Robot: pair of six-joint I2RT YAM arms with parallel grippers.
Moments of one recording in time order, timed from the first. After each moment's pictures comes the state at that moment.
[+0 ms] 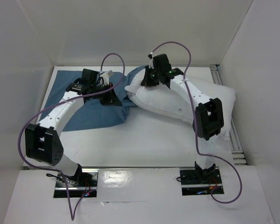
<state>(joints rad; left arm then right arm) -0.23 1.53 1.30 -0.64 0.67 -0.38 0.43 1.97 1.78 -0.49 -0.25 0.38</state>
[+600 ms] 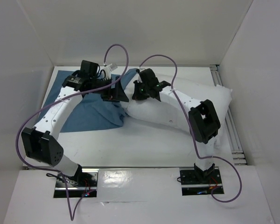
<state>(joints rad) -0.27 1.53 1.52 -0.82 0.75 -0.29 0.59 1.94 1.57 -0.35 -0.13 0.41</state>
